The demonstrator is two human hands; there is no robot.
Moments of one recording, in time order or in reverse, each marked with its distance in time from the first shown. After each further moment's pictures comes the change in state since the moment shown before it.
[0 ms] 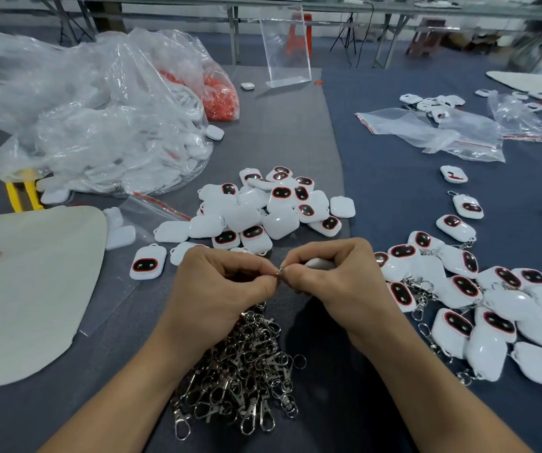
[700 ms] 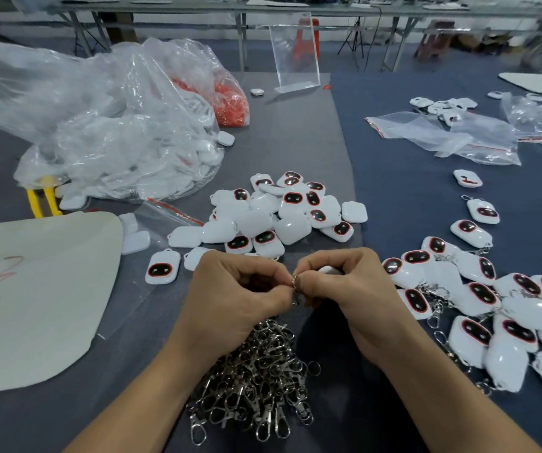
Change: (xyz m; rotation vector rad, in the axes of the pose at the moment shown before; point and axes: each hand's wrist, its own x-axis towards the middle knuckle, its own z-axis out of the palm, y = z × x) left_hand -0.001 0.002 0.001 -0.038 -0.045 0.055; right_hand 0.000 -0.001 0.004 0.210 -0.089 0.090
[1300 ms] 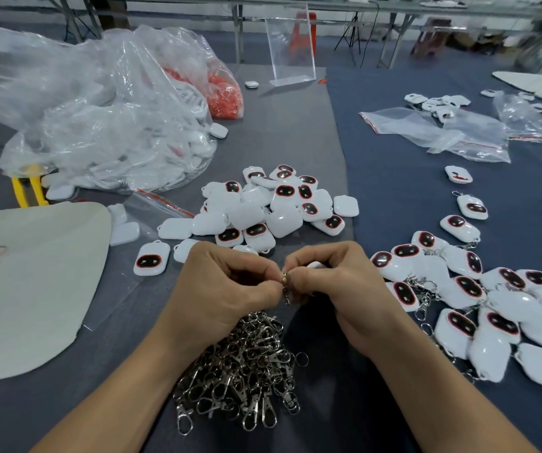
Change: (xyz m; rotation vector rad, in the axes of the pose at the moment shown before) left_hand -0.002 0.007 -0.003 -0.003 -0.075 -0.018; right_hand -0.001 -0.003 -0.002 0.009 -0.078 0.017
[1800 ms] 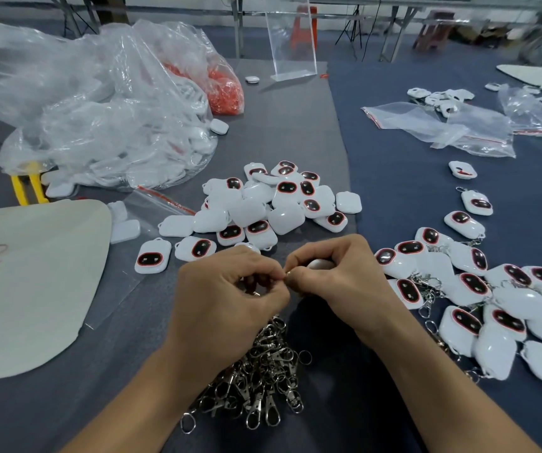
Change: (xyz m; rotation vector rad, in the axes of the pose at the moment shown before) left_hand -0.011 0.001 0.012 0.407 0.259 0.229; right_hand 0.004 0.005 -0.005 -0.279 0.067 -0.038
